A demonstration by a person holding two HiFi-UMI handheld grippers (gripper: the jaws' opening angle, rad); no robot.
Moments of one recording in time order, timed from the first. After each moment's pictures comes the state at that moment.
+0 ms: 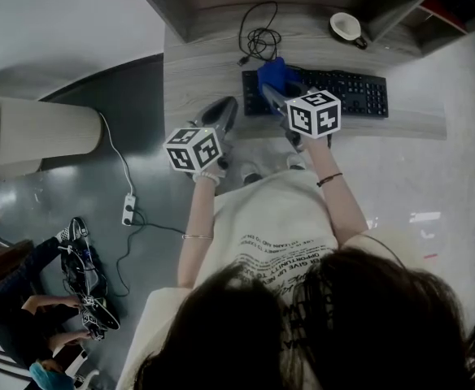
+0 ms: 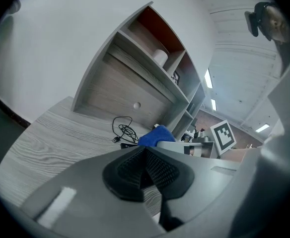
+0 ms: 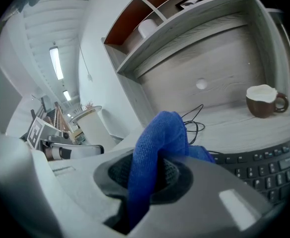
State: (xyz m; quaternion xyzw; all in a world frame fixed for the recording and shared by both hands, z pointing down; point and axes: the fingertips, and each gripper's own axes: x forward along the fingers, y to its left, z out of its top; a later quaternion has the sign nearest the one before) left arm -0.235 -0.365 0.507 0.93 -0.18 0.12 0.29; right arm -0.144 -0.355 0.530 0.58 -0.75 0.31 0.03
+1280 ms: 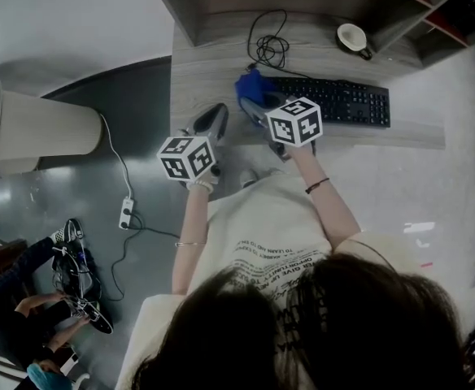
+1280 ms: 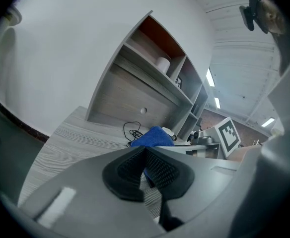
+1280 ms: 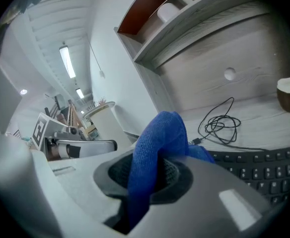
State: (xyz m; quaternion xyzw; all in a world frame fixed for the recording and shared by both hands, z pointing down) left arm -0.276 -0.385 0.502 0.93 -0.21 0.12 0.26; right arm -0.220 -0.381 0.527 0.52 -0.79 0.31 0.04
